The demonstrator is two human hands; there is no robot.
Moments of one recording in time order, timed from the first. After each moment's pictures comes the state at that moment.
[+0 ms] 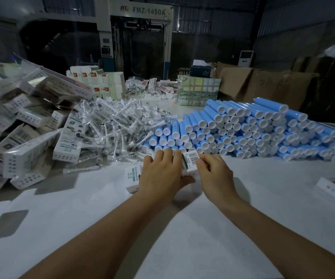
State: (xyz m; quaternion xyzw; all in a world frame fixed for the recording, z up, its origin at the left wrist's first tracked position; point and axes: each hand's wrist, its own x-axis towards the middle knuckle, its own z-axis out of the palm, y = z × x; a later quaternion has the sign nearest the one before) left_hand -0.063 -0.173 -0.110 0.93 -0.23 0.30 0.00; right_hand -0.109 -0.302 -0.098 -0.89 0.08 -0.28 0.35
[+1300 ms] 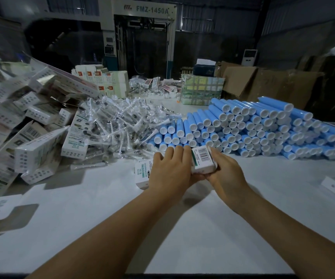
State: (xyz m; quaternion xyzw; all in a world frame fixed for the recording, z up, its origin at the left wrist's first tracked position) left_hand -0.072 -0.178 -0.105 0.92 -0.24 0.30 0.00; right_hand -0.105 -0.312 -0.093 -0.56 0.02 -0.10 0.82
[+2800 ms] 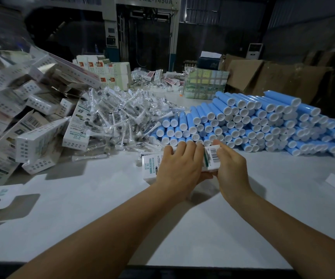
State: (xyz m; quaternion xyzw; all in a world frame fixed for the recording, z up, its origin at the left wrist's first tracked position) left_hand -0.082 -0.184 -0.108 0.87 -0.28 0.40 -0.05; right_hand -0.103 -0.307 -0.105 -0.64 0.09 -0.25 0.72
